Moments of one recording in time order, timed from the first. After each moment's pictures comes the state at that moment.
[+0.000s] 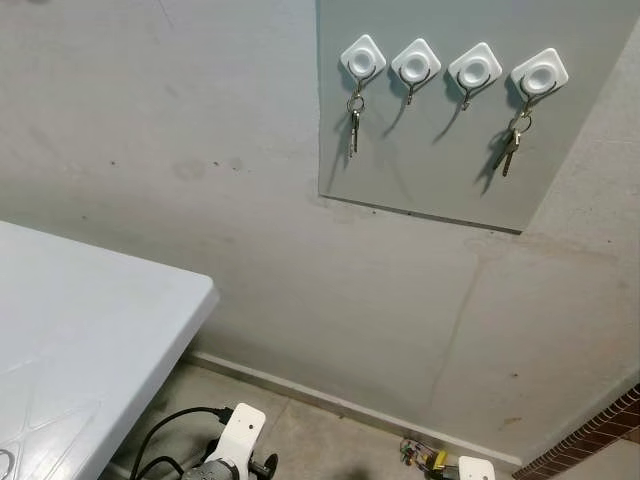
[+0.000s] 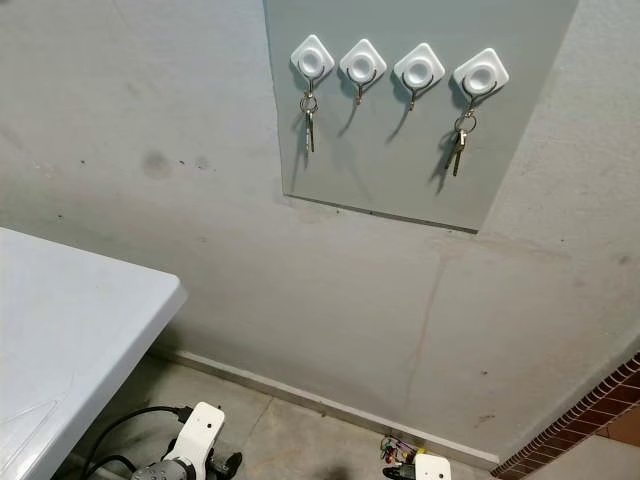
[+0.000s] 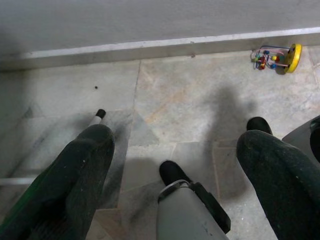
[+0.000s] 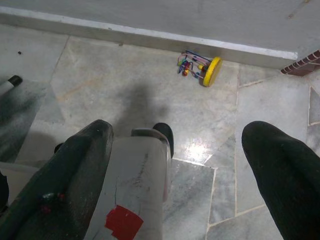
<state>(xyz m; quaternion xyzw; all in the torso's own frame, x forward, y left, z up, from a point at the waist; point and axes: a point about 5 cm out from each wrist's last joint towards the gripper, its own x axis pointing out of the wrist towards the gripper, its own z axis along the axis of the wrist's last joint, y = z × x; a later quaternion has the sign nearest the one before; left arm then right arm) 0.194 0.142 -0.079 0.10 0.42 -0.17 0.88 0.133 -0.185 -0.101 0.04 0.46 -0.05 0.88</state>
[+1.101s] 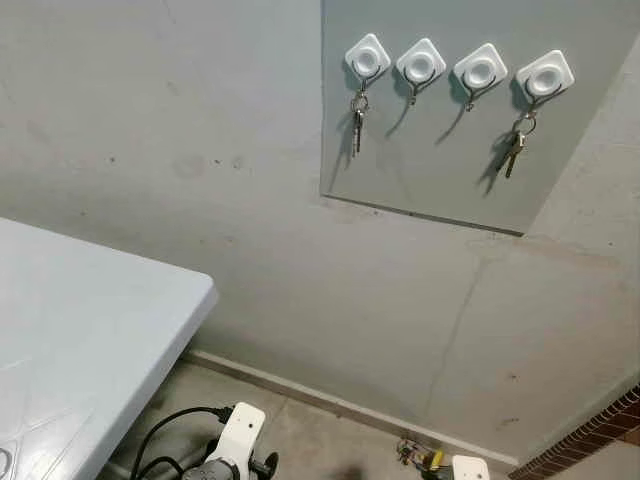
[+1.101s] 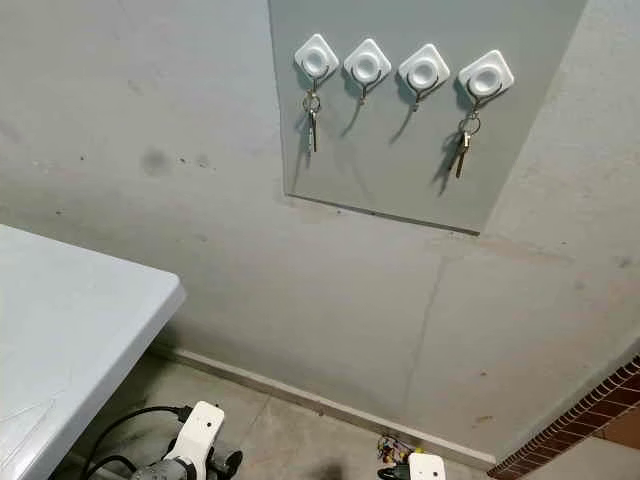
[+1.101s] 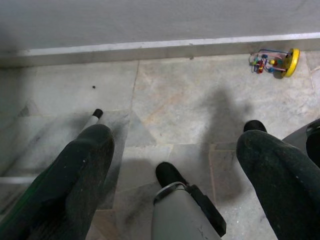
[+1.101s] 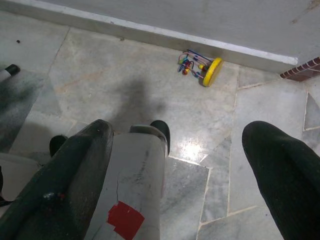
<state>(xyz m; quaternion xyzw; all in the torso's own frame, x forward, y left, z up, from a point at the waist) 0.194 0.142 -0.079 0.10 0.42 -0.17 0.89 0.135 -0.183 -0.101 0.02 0.46 -0.03 0.89</state>
